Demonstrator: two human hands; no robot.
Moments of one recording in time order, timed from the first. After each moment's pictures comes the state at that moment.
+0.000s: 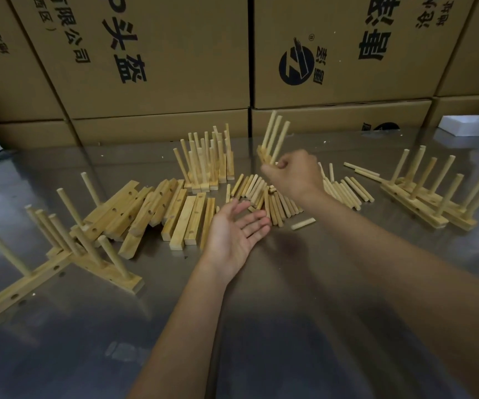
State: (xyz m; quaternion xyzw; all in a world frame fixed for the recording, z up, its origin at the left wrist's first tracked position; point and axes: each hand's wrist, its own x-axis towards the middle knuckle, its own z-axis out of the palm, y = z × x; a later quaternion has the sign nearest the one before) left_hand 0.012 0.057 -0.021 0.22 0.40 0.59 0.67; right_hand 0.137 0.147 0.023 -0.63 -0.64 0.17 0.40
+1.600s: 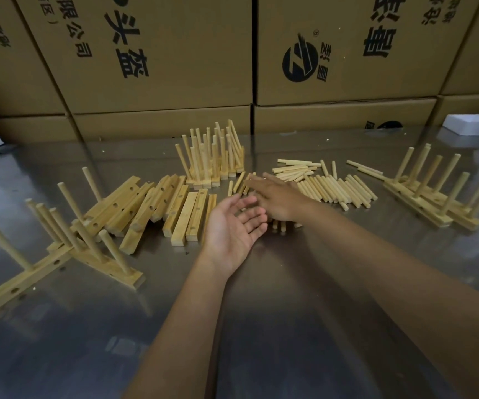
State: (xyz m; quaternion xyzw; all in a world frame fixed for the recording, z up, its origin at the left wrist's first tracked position) left_hand 0.006 0.065 -0.032 0.24 0.36 0.58 0.69; right_hand 0.132 0.164 -0.021 -0.50 -0.86 0.11 0.07
